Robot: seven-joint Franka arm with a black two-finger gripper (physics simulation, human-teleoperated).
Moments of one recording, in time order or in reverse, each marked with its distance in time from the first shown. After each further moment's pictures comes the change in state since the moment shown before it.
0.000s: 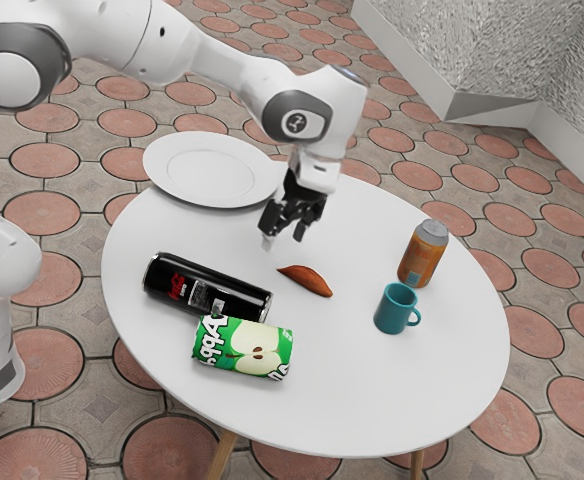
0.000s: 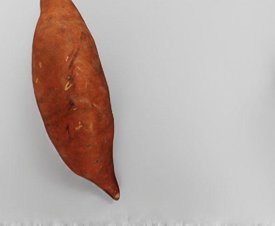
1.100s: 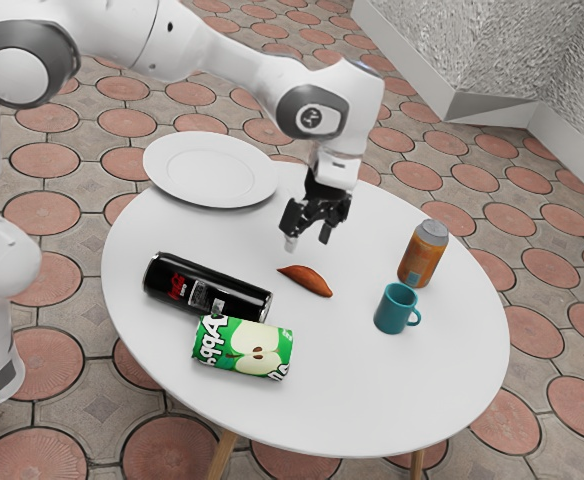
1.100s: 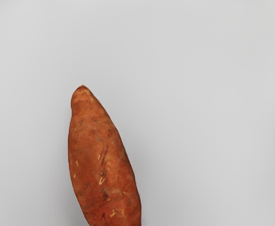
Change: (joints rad) arm -0.010 0.065 -0.043 0.097 -0.002 0.016 0.015
